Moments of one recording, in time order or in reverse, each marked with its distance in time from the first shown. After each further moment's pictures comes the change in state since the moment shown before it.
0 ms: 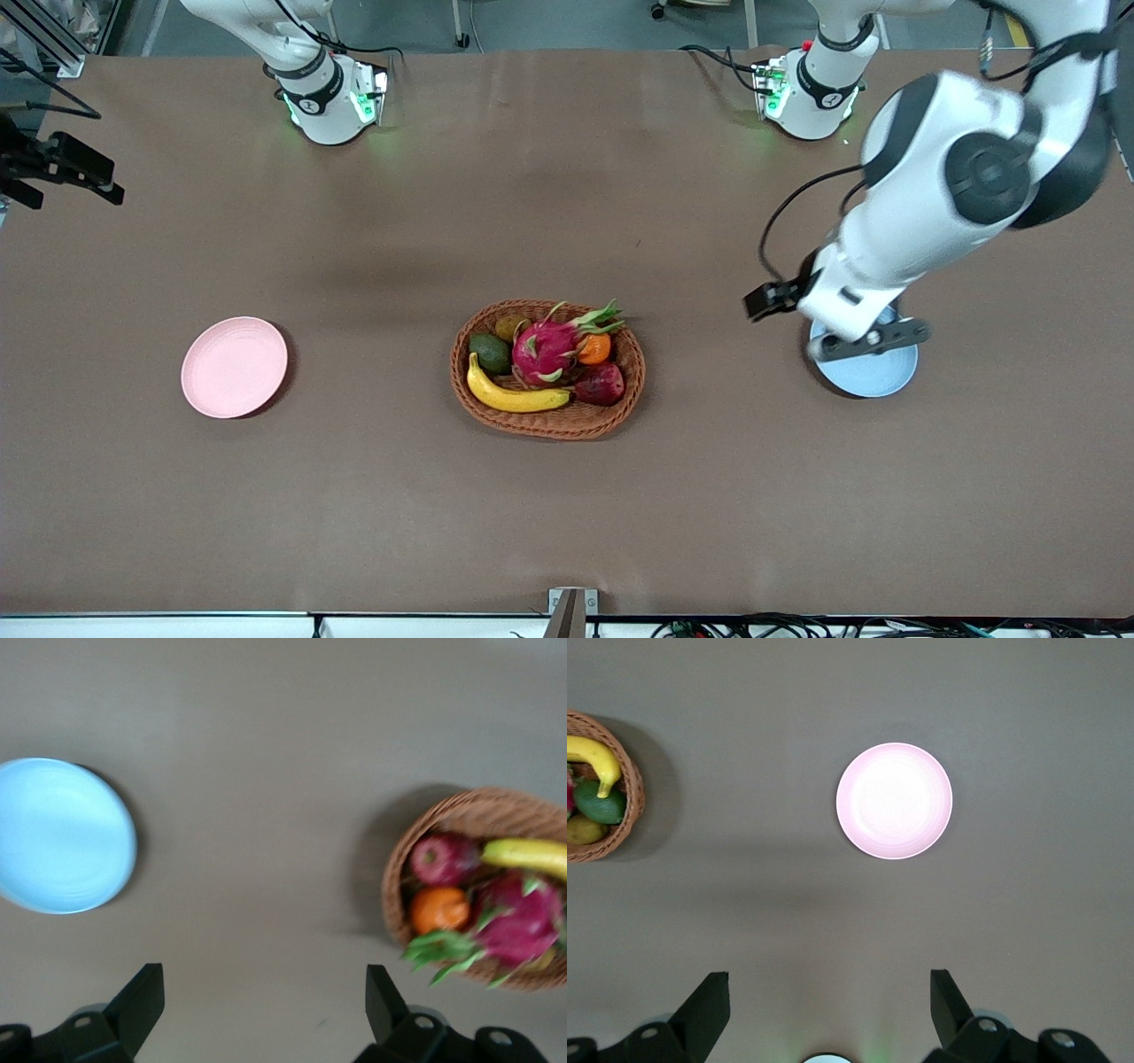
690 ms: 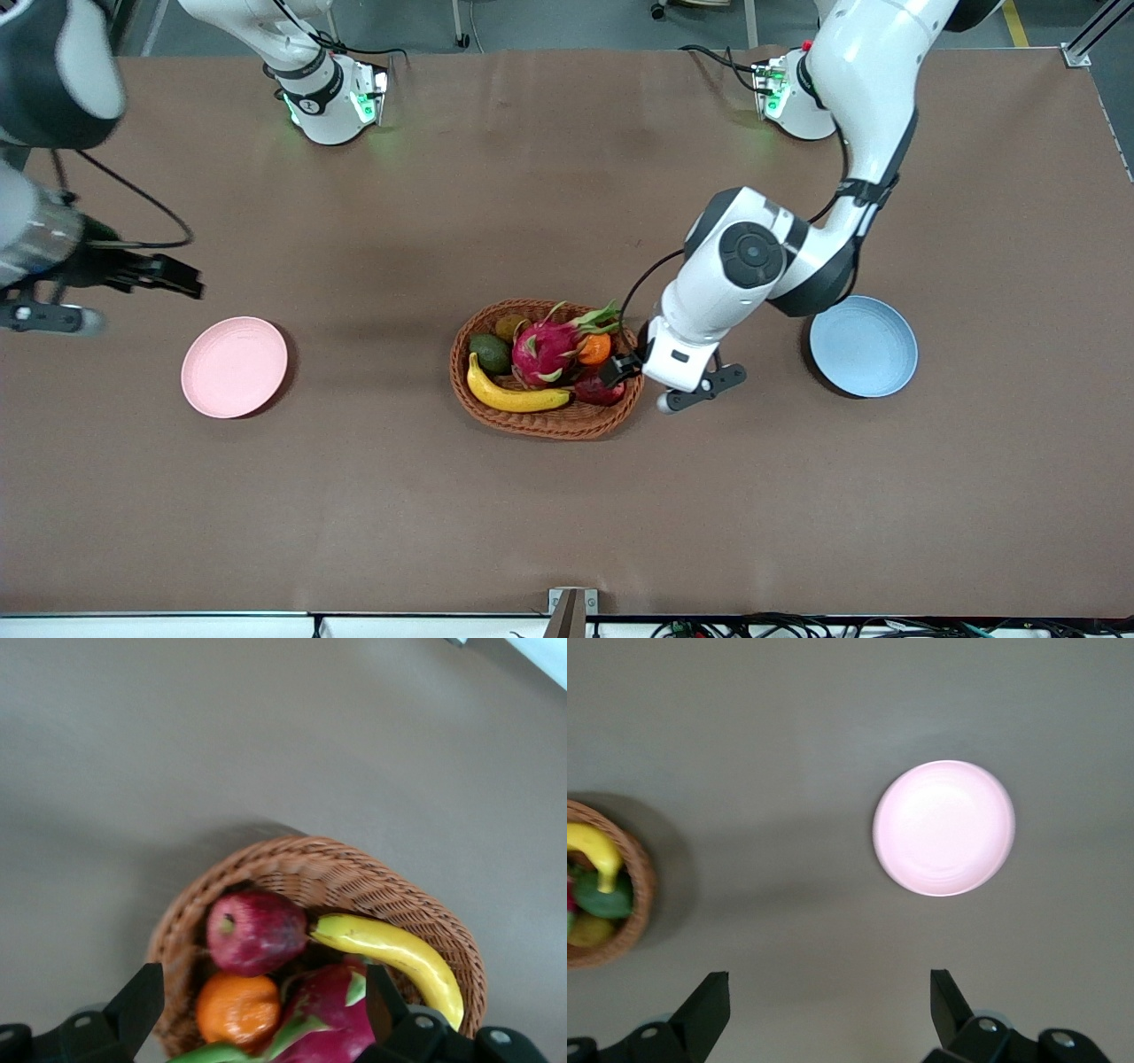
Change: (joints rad) left arm -0.211 0.307 0.004 0.056 0.000 0.503 -0.355; right arm 0.150 0.202 0.020 0.011 0.013 0.177 0.366
